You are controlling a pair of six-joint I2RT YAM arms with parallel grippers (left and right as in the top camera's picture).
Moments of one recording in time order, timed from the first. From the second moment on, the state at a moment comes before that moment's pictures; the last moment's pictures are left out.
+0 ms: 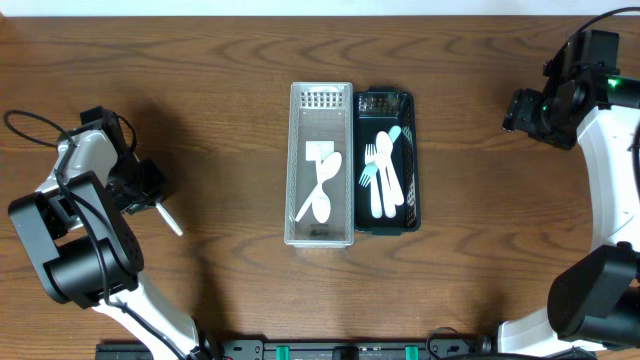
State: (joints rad) left arm 0.40 1.98 1.27 -0.92 0.02 -0.27; right arm -0.18 1.71 1.54 -1.04 -0.05 0.20
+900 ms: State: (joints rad) left arm -0.42 1.42 1.39 -0.93 0.00 -0.33; right arm -0.18 1.71 1.54 -1.00 -0.05 0.20
